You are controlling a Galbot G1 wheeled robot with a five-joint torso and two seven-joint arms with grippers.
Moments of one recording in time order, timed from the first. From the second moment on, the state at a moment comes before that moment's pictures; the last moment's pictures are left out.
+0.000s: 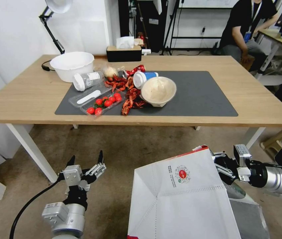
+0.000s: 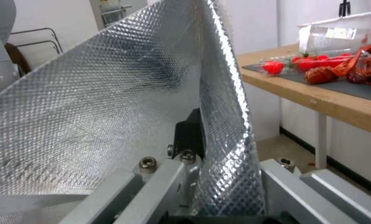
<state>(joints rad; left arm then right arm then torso) 1.86 -1.42 -0.41 -2.38 -0.24 0.06 -0.27 -1.52 0.62 0.71 2.03 1.06 -0.09 -1.13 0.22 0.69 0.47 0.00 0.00</state>
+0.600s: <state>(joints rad) 1.86 -1.41 -0.41 -2.38 -0.24 0.06 -0.27 -1.52 0.62 0.72 2.03 1.06 -0.09 -1.13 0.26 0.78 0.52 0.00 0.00</state>
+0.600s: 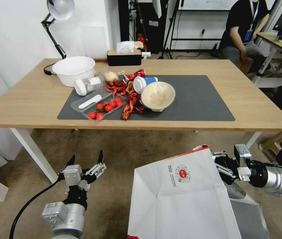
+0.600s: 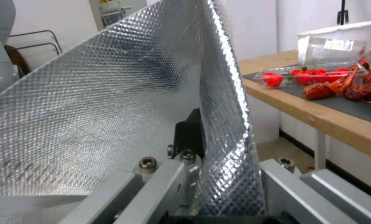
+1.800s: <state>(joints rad) 1.87 -1.41 -0.41 -2.39 -0.24 0.06 -0.27 -1.53 0.62 0.72 2.03 1.07 -0.09 -1.13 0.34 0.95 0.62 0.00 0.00</state>
